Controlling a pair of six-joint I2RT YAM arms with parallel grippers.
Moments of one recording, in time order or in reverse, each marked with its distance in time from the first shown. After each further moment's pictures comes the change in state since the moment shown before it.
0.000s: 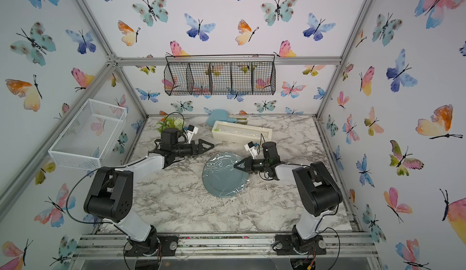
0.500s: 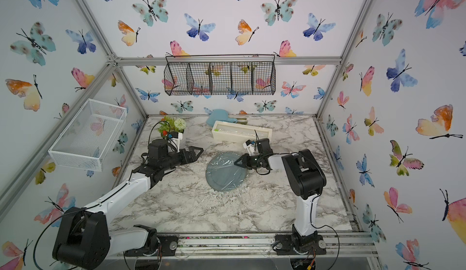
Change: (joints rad) left arm -0.040 -0.403 -0.252 -0.071 -0.418 0.024; right arm -0.004 0.206 0.217 -0.230 0.202 -0.186
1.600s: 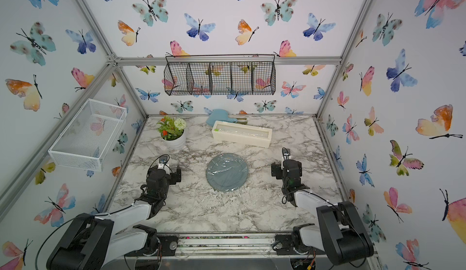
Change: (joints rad) left arm -0.019 -0.024 -0.551 0.642 -0.814 0.571; right arm -0.163 -0.639 -0.699 0.410 1.045 -0.518
